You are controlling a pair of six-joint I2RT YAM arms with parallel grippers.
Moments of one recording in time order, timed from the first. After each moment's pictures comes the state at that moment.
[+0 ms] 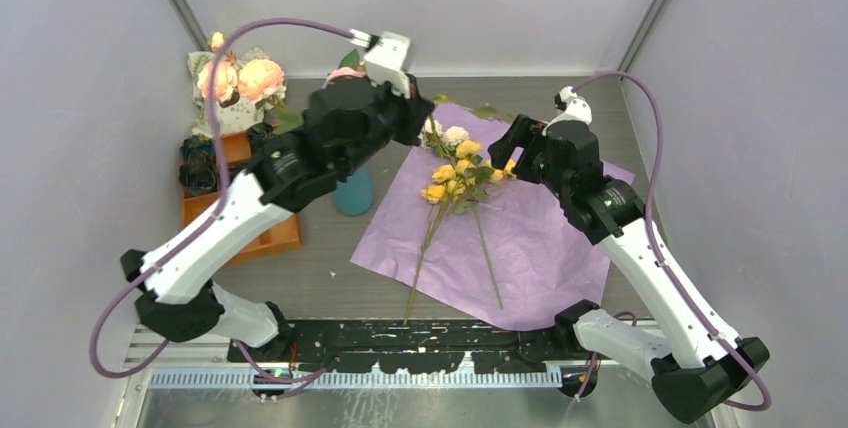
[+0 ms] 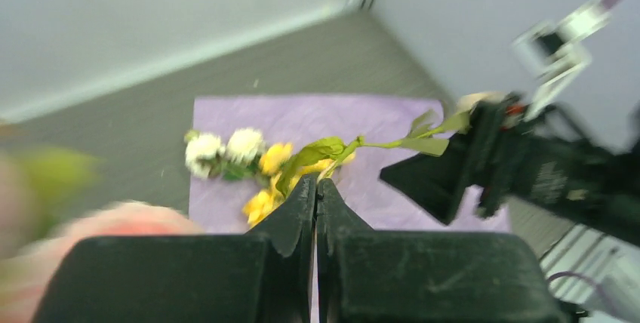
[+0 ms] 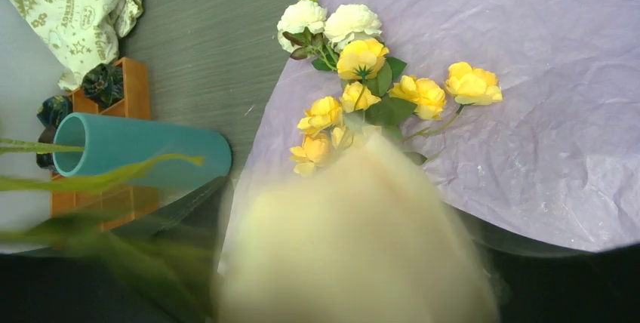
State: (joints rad) left arm -0.98 1.44 1.78 -0.56 -0.37 -0.24; right arm 0.46 0.99 1.12 -0.57 0.17 0.61
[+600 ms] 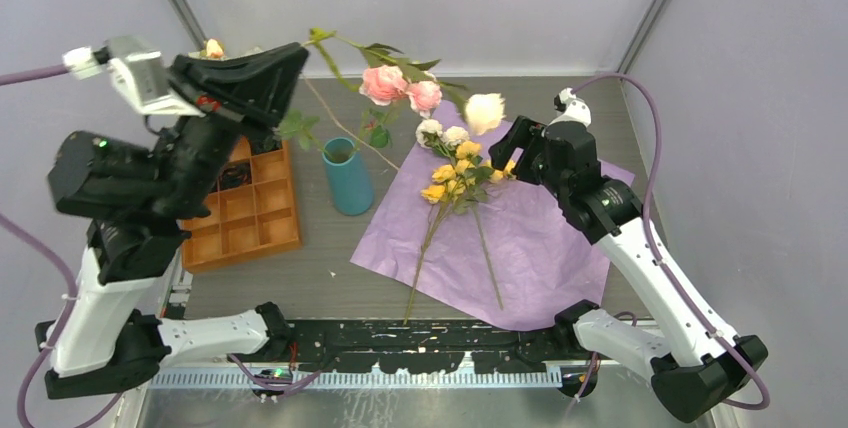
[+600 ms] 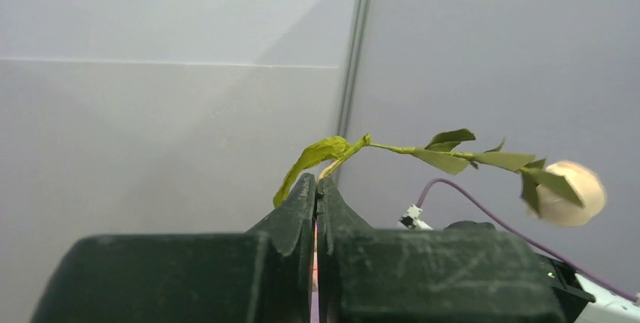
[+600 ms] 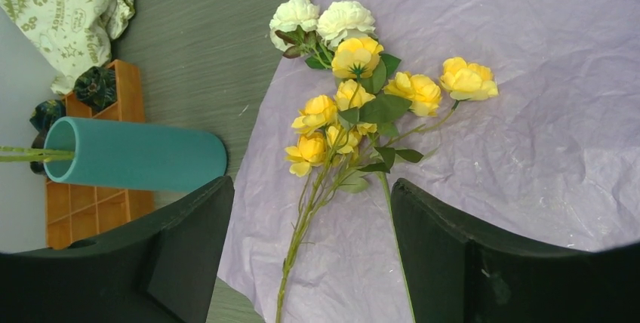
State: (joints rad) left arm -0.98 1.04 1.78 -0.22 -0.24 -0.03; right arm 0.46 0.99 1.11 -0.57 0.19 0.63
